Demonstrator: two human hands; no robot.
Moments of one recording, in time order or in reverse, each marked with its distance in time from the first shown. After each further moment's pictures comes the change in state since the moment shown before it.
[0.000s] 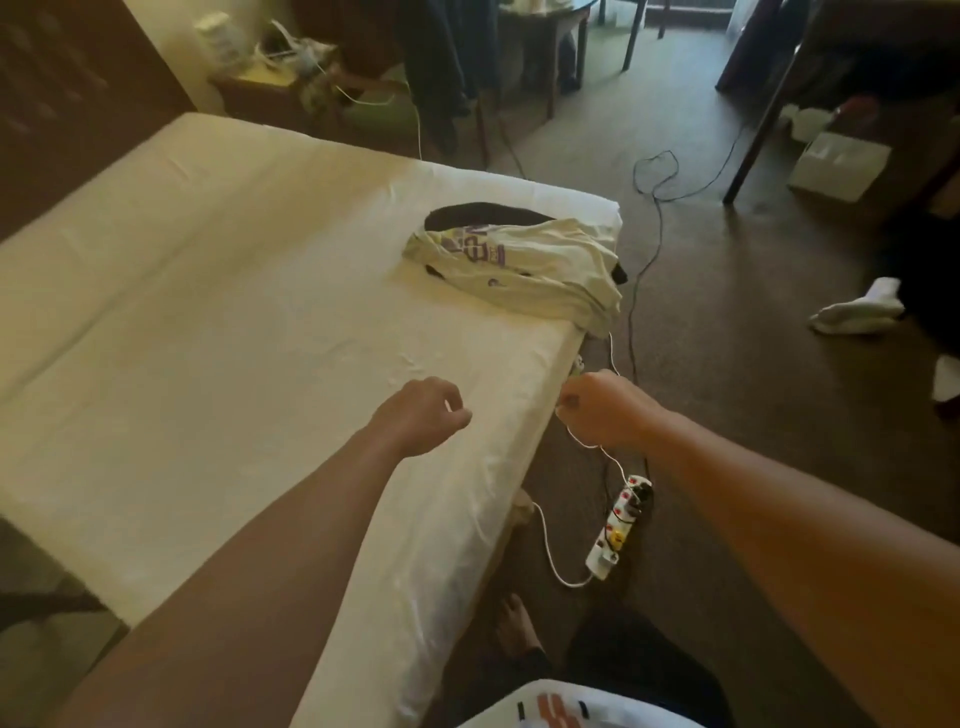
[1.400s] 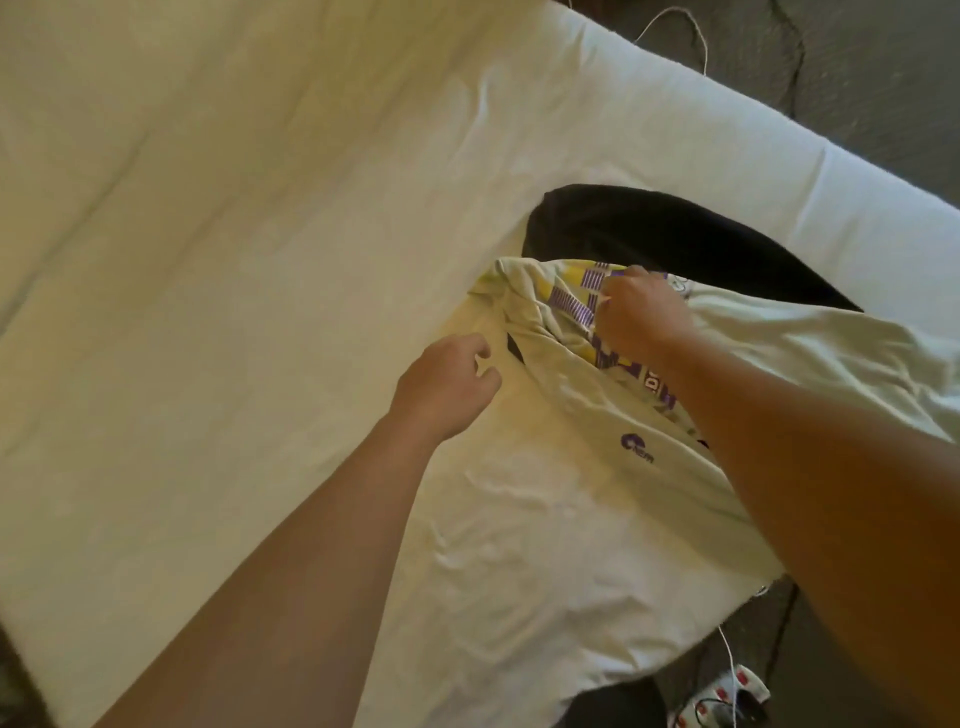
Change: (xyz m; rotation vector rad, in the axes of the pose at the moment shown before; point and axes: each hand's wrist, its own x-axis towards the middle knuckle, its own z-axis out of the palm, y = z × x) left_hand 0.613 -0.162 -0.116 -0.168 -0.003 -0.444; right_hand 0.791 0.038 -0.022 -0.049 -0.067 -0.042
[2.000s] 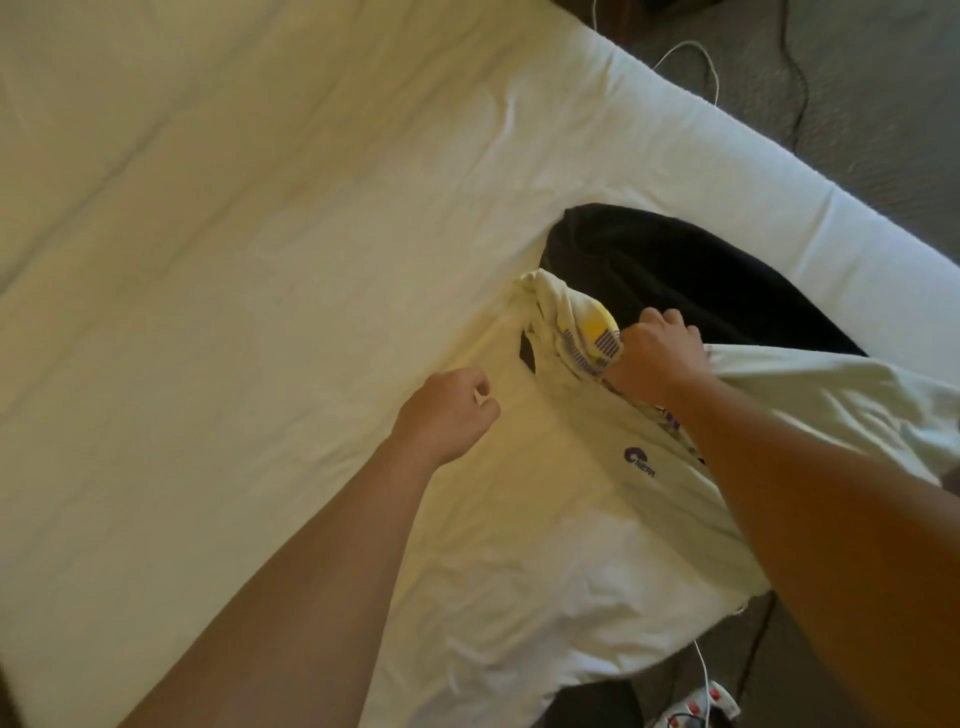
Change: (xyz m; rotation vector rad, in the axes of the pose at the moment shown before) left_hand -0.010 -0.032 0.008 -0.090 -0.096 -0.081; right_hand -0.024 0.000 0.006 -0.180 -0.076 0.001
